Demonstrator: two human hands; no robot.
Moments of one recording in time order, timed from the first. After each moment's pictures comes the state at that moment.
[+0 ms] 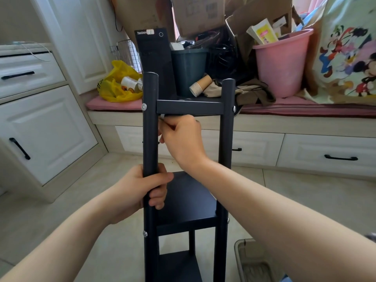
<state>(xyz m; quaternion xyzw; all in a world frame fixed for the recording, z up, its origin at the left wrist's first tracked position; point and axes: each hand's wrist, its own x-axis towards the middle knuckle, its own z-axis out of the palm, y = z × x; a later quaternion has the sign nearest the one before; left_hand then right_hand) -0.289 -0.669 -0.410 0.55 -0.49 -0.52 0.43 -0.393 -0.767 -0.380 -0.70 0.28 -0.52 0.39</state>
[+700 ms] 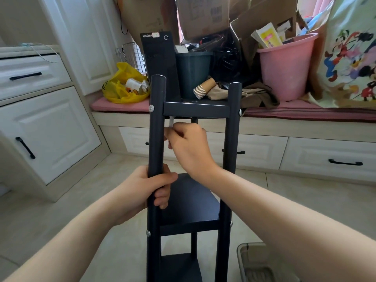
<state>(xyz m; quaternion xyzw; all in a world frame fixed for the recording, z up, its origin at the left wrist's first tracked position) -0.286 -0.671 -0.413 0.56 -0.48 -0.51 0.44 -0.400 -0.763 -0.386 -0.71 0.29 -0.49 0.42</state>
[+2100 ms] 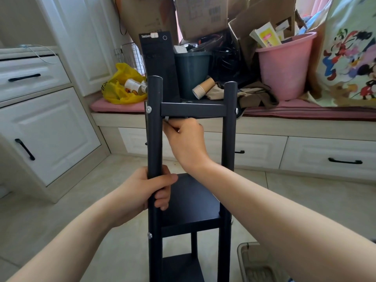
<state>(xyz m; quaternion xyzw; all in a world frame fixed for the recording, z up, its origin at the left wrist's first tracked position) -0.288 -0.668 -0.411 0.57 -0.49 -0.50 0.43 -0.389 -0.769 -0.381 -0.70 0.29 -0.53 0.37</state>
